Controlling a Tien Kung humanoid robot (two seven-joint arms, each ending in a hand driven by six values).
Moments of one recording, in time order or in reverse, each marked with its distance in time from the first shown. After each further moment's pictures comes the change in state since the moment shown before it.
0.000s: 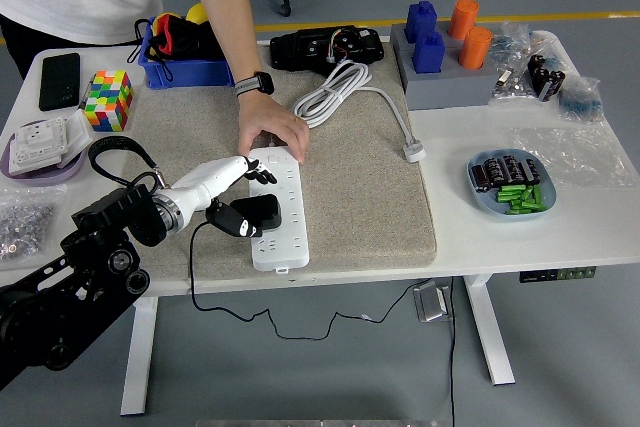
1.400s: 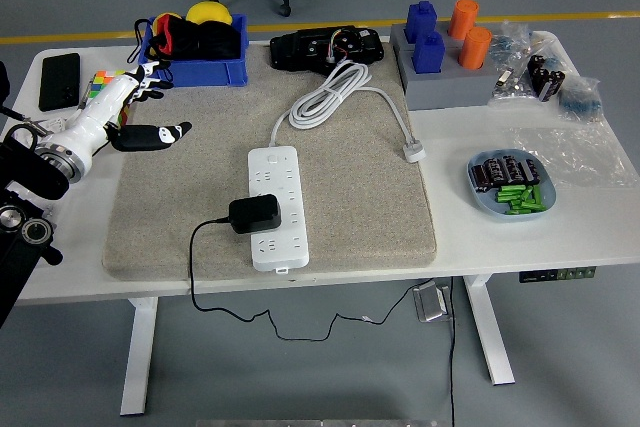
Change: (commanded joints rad) left arm 0.090 0.040 -0.364 -0.142 -0.153 -0.058 0.016; right arm -0.001 0.003 0.005 0.001 -0.002 0.000 0.000
